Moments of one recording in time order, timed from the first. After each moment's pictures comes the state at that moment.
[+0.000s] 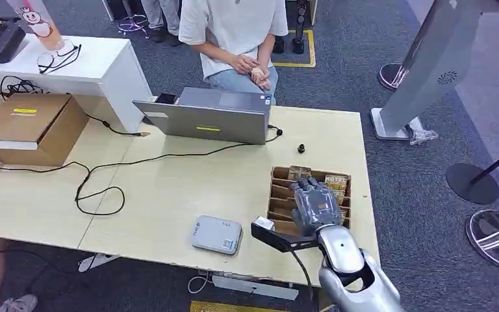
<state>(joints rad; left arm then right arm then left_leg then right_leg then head) -0.01 -0.04 0.57 -0.36 -0.89 -0.42 -0.03 -0.27 -0.05 0.51 -1.39 1.33 0.12 0.25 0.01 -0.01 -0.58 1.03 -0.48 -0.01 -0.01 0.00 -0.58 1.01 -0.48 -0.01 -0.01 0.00</state>
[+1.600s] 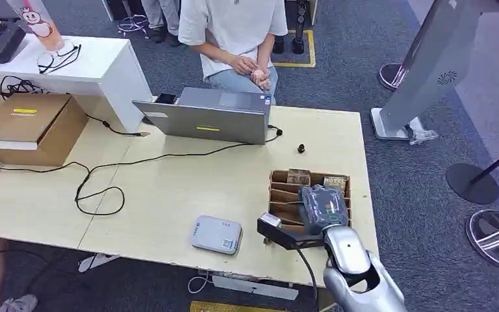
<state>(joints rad) -0.01 -0.04 0.57 -0.36 -0.91 -0.42 -0.04 -0.25 -0.06 0.47 -1.41 1.31 0.09 0.25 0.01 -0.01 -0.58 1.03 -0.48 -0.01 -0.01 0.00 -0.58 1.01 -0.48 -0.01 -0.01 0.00</state>
